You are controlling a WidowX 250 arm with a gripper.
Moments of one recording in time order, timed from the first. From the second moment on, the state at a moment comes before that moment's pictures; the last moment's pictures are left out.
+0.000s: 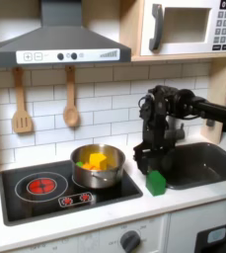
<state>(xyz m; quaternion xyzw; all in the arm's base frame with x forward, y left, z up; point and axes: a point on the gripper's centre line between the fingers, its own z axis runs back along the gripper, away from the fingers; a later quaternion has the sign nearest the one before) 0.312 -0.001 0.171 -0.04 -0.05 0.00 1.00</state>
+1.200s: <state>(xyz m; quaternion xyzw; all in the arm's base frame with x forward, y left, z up) 0.308 0.006 0.141 -0.02 -0.05 -0.01 1.00</state>
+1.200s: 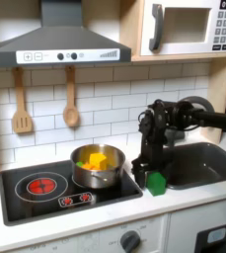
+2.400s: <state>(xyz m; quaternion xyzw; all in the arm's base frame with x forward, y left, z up) 0.305 0.005 0.131 0.00 -0.07 -0.02 1.00</state>
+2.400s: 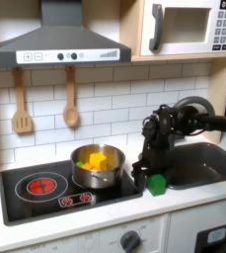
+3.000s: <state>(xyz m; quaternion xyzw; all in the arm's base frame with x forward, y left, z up) 0.302 0.002 0.129 -0.01 -0.09 0.00 1.00</state>
